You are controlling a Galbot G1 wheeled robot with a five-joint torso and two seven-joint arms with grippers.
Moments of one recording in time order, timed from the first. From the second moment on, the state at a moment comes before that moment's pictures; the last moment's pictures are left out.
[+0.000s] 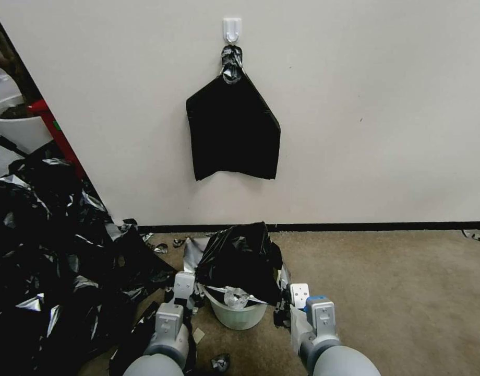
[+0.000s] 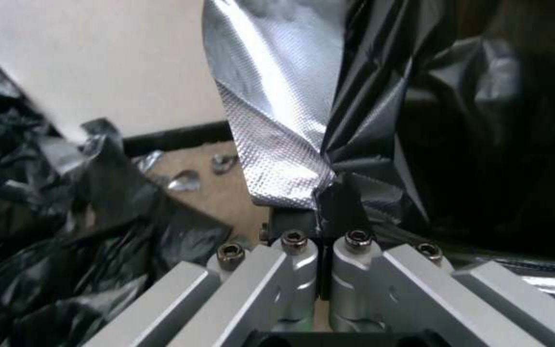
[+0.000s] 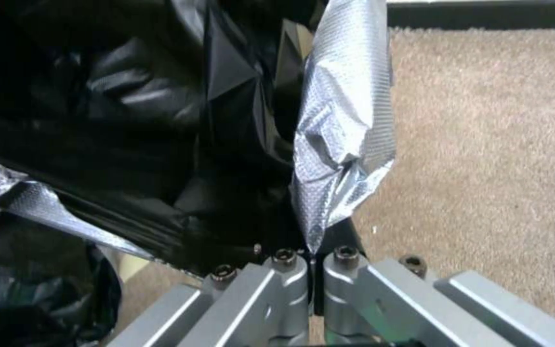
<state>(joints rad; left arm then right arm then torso) 1.64 -1.09 -0.12 -2.30 -0.28 0.48 -0.62 -1.43 1.07 -0.13 2.34 0.78 -0.70 0.91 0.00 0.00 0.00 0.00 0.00</state>
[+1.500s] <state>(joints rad) 1.55 -1.11 -0.05 -2.05 -0.32 0.51 -0.64 -1.33 1.06 -0.15 2.06 0.62 -0.71 0.79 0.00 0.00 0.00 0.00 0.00</state>
